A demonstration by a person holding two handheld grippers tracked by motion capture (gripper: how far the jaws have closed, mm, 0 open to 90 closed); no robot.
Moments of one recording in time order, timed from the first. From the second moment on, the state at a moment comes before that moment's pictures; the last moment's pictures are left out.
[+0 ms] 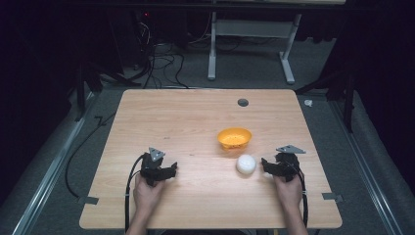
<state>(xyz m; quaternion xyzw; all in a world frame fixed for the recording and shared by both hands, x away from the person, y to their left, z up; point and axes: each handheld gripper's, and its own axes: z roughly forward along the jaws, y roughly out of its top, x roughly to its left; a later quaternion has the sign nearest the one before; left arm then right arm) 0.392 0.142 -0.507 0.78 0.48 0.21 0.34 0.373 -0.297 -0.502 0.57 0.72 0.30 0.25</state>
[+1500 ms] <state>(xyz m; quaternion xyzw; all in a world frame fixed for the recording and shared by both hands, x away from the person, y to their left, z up) 0.392 0.142 -0.507 0.78 0.49 0.21 0.35 0.372 -0.297 -0.501 0.58 0.71 0.31 0.24</state>
